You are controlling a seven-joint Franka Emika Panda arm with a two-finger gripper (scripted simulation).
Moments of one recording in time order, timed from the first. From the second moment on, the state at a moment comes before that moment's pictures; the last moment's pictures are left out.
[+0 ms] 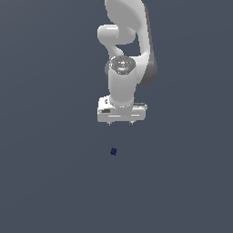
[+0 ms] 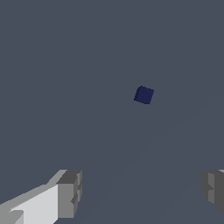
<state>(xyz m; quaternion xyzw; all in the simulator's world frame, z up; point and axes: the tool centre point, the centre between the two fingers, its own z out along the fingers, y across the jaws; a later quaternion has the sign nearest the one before) -0.013 0.020 0.159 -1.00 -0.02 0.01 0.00</state>
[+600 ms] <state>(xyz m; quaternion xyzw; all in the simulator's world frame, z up) -0.013 0.040 0.167 -1.00 -0.04 0.01 0.01</state>
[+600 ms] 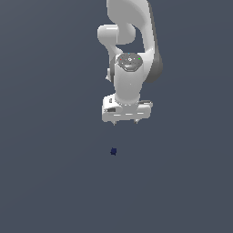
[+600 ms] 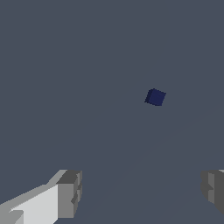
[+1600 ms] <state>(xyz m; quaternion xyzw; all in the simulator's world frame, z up) 0.032 0.013 0.117 -1.00 0.05 0.00 0.01</state>
